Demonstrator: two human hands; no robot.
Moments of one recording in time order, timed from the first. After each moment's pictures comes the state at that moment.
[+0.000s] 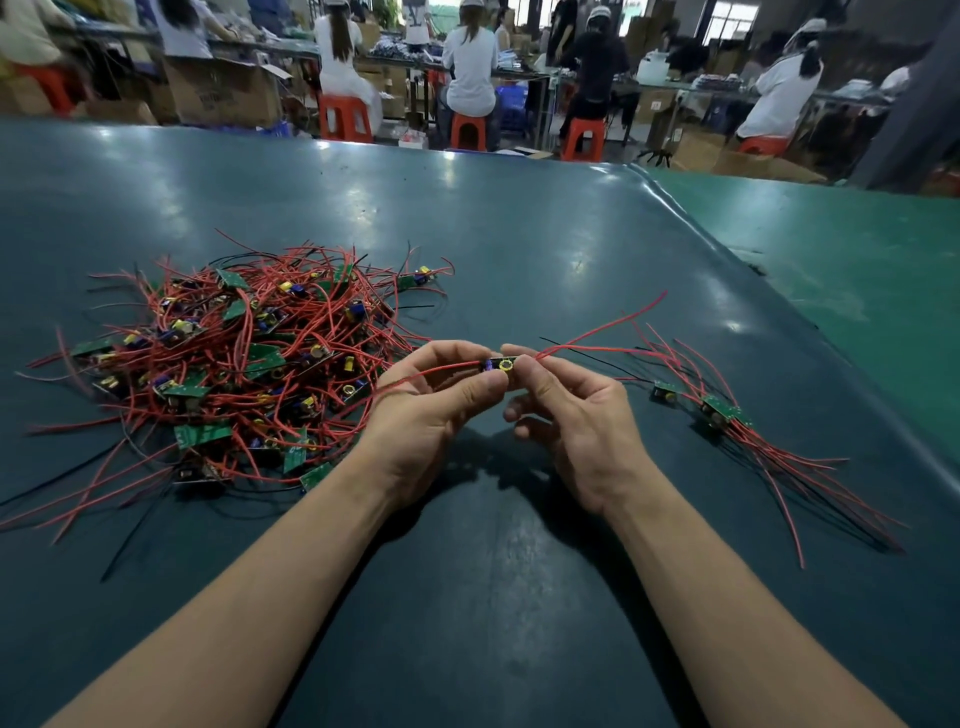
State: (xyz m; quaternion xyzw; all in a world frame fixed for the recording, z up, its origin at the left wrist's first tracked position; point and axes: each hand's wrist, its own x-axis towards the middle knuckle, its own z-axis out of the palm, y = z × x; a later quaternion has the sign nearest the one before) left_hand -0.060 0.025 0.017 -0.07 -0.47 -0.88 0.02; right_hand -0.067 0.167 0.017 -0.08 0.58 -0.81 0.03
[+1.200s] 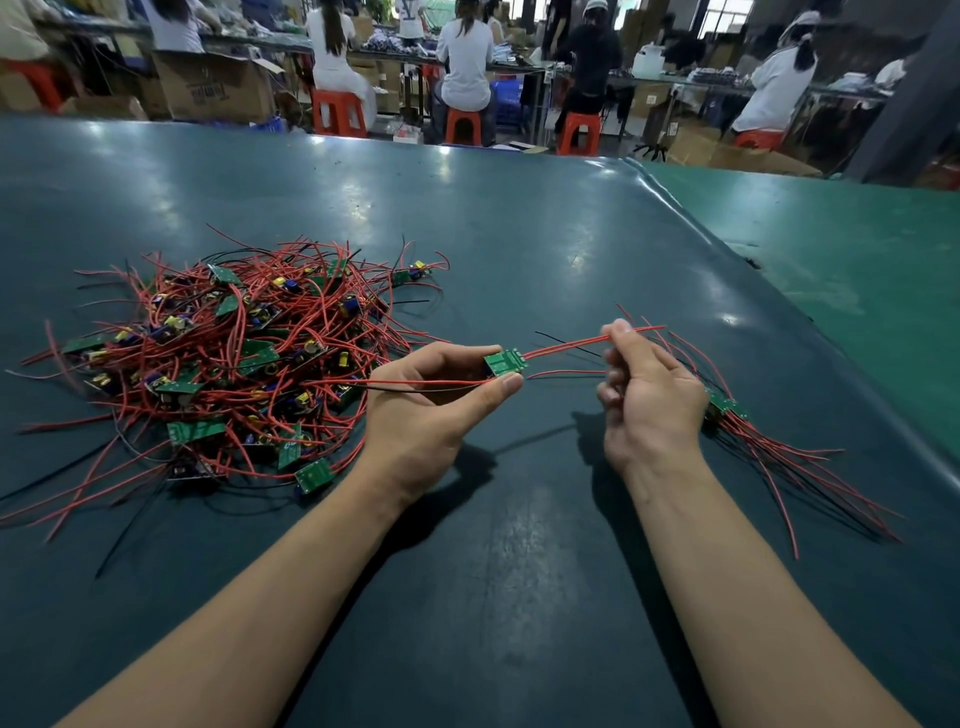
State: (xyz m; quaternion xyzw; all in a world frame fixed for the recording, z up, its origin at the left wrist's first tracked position) left_hand -0.052 0.032 0.015 -0.10 -0.65 -0.73 0.18; right_hand -0.091 0.195 0.027 0.15 0.48 -0.85 -0.18
